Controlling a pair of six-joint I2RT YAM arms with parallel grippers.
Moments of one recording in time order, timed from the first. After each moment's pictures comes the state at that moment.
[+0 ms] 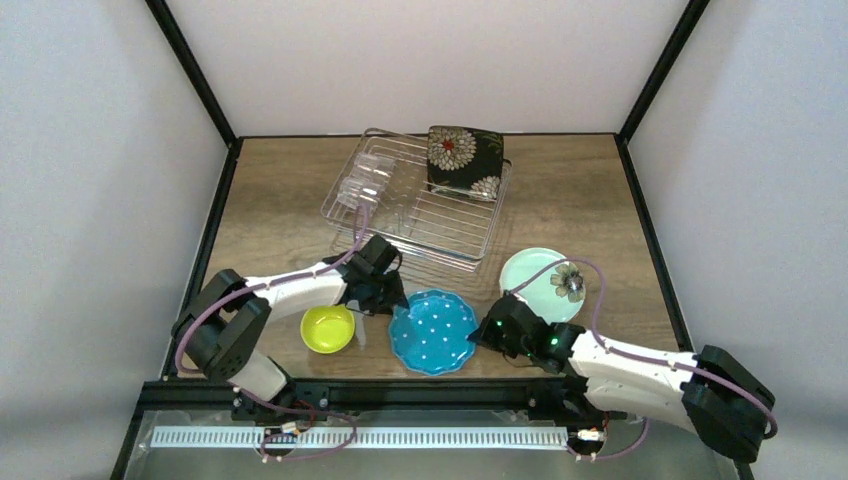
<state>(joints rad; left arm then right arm) -0.73 1.56 0.78 -0.38 0.11 -0.90 0.93 0.96 0.22 -0.11 0.06 1.31</state>
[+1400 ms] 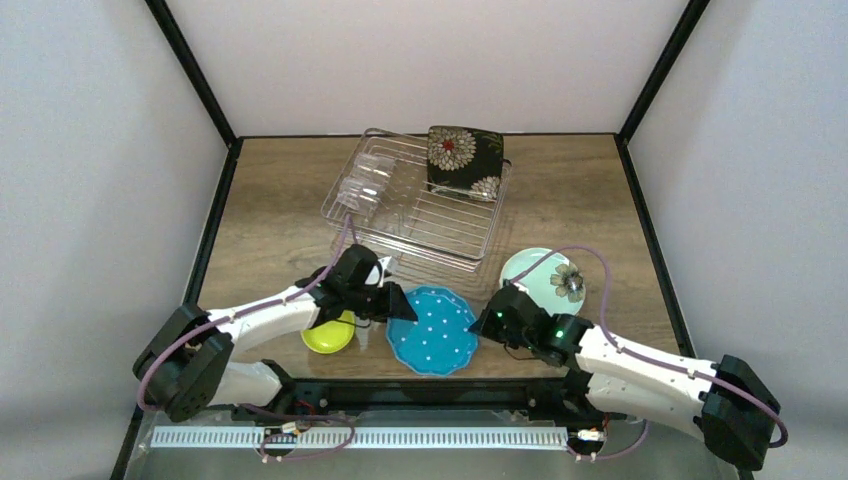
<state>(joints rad) -0.72 1.31 0.56 -0.11 0.48 -0.80 0.94 0.87 0.34 -0.31 0.09 1.24</state>
